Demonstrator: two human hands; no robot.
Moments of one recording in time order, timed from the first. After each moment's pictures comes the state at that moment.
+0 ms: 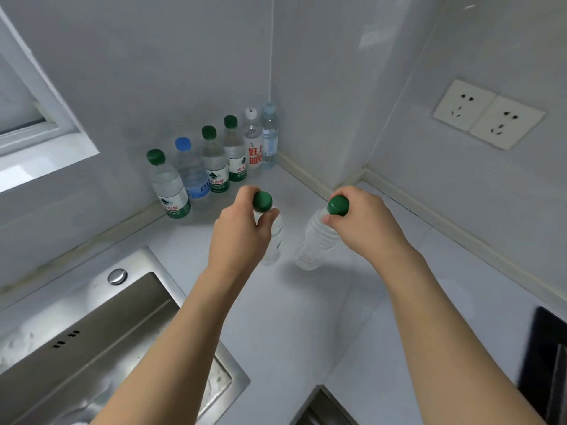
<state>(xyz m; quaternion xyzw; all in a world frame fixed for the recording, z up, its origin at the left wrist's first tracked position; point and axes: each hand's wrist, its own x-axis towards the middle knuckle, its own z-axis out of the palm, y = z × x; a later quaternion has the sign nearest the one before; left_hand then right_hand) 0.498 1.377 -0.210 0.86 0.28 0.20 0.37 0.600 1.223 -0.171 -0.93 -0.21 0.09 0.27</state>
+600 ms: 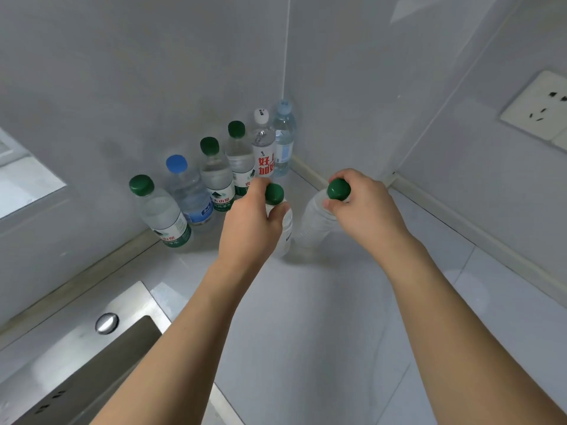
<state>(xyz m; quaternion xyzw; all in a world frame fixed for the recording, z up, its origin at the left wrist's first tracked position) 0.601 1.457 -0.242 0.87 0.28 0.17 0.36 0.702 1.319 -0.212 -0.93 -0.21 0.08 0.30</state>
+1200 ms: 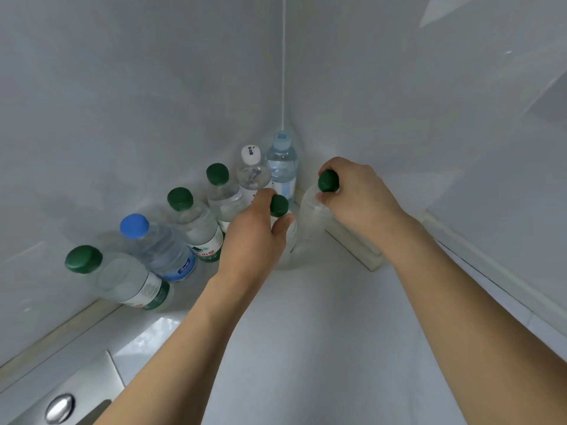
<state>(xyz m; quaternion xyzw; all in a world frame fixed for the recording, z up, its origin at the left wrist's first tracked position) 0.717 1.496 -0.271 0.89 0.28 0.15 0.32 0.848 1.389 -0.239 -0.91 -0.31 0.11 0.27</state>
